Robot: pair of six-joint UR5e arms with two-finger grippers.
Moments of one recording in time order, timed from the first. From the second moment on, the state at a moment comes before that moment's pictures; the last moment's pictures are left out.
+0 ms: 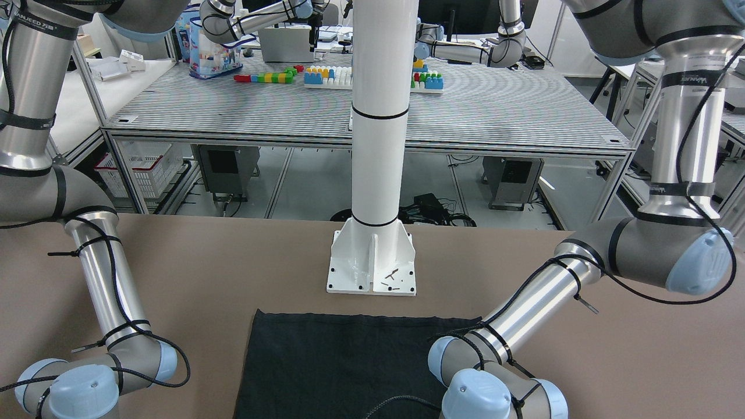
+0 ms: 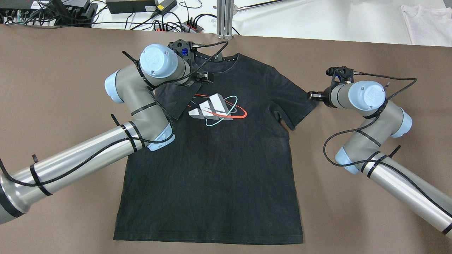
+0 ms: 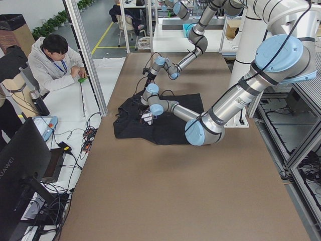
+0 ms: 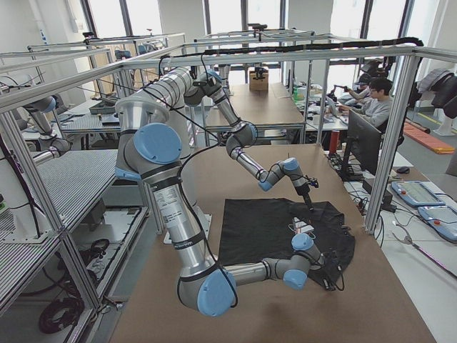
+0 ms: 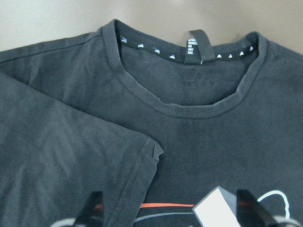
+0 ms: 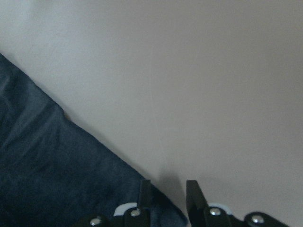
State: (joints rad) left arm -0.76 -2.50 -1.05 -2.22 -1.74 -1.12; right arm 0.89 -1.07 1.17 -0.70 1.72 1.07
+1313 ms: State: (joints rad) left arm -0.77 -2.51 -1.05 -2.22 -1.75 -1.10; right arm 0.89 -0.95 1.31 -0.95 1.72 1.14
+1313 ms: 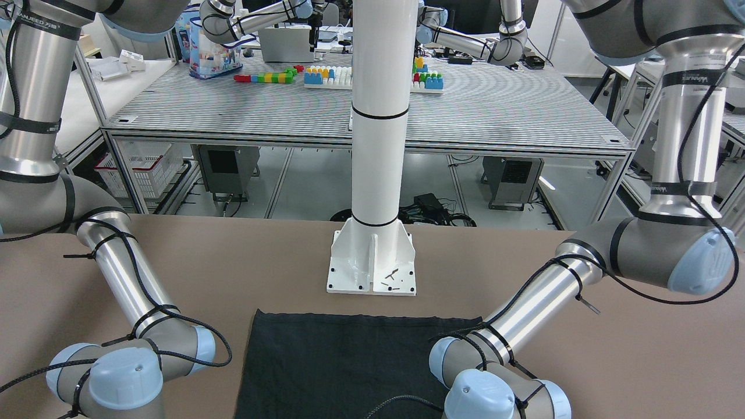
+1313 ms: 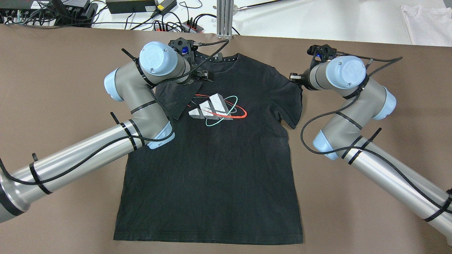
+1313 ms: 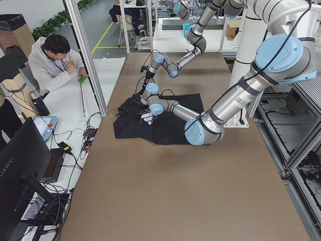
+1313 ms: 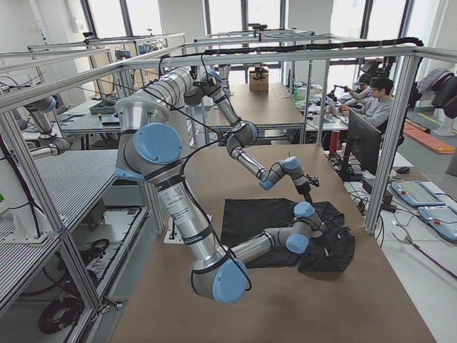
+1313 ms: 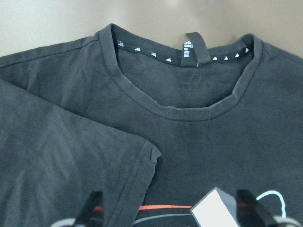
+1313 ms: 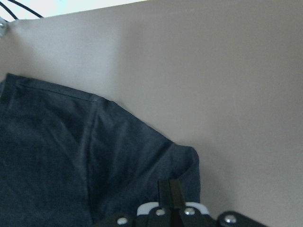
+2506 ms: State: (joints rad) left arm -0.85 -2.44 -1.05 -2.26 -1.87 -0.97; right arm 0.70 -0.61 1.13 -1.16 1.52 1.43
